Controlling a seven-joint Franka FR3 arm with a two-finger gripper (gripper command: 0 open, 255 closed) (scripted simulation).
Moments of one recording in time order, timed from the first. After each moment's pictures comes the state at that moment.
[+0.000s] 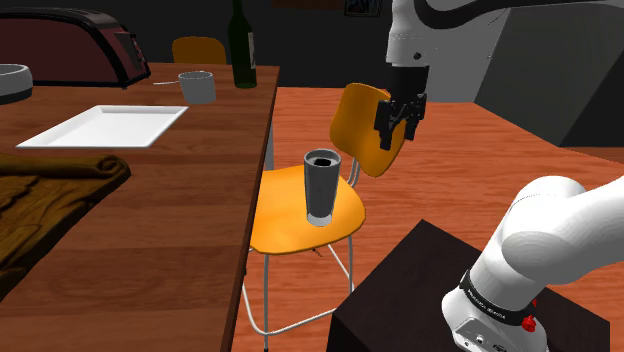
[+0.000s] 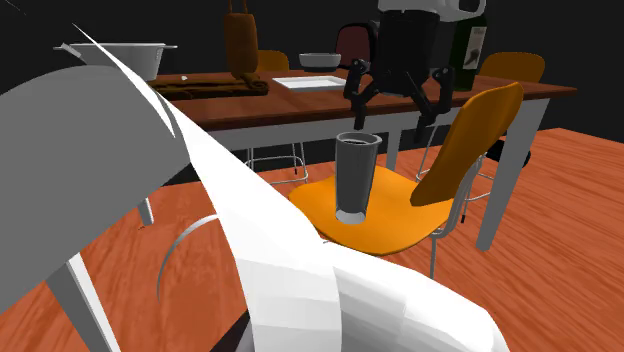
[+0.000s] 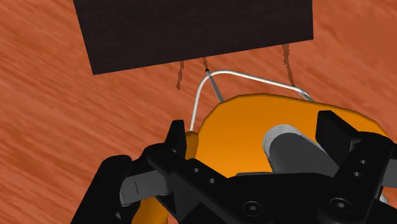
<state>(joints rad) 0.02 -0.74 0.03 -2.43 0.07 1.56 0.11</state>
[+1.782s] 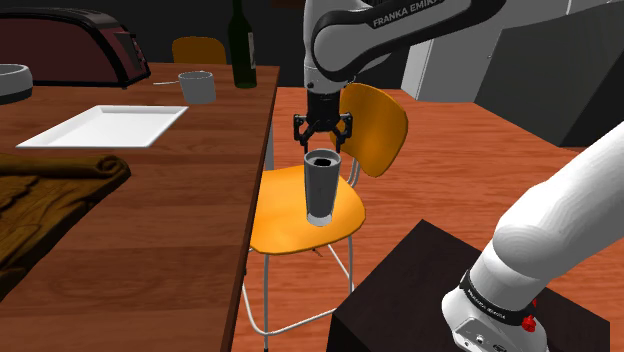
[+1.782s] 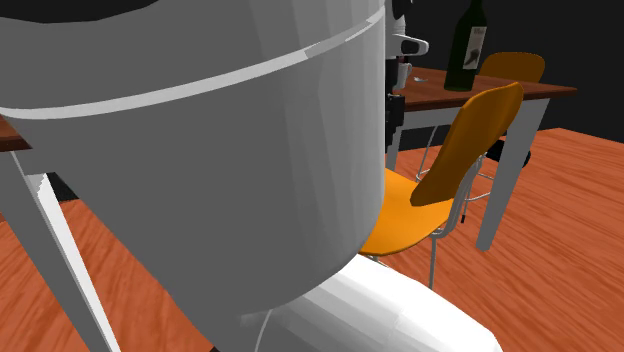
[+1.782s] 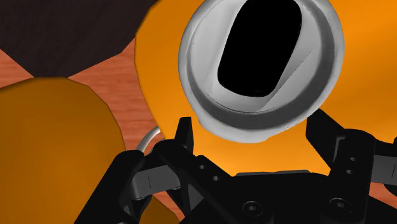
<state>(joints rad) -0.12 -0.27 0.33 -2.23 0.04 1.96 0.85</state>
